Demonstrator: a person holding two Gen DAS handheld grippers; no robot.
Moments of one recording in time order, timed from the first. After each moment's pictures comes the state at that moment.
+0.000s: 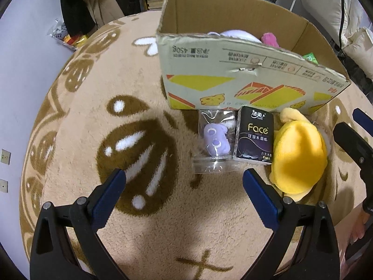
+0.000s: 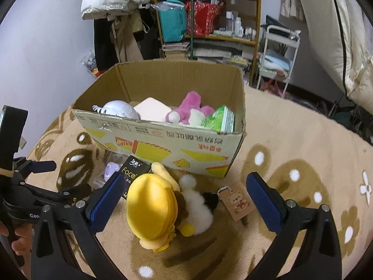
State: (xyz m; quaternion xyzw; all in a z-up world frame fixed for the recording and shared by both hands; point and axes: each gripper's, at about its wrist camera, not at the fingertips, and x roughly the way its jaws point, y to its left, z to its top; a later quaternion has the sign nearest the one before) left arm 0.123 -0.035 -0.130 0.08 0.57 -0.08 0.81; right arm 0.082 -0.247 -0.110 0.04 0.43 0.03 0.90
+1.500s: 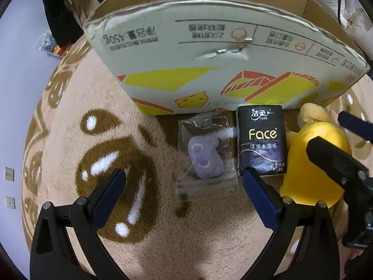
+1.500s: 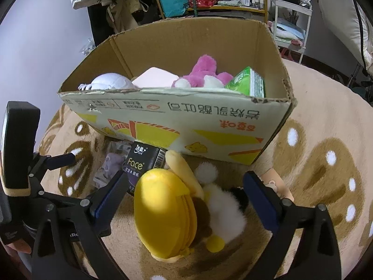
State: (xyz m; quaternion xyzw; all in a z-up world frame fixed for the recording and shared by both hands) left arm 0.144 -0.062 -0.161 0.12 0.57 -0.09 0.81; right arm 0.114 -0.240 -0.155 0.08 0.50 0.06 0.86
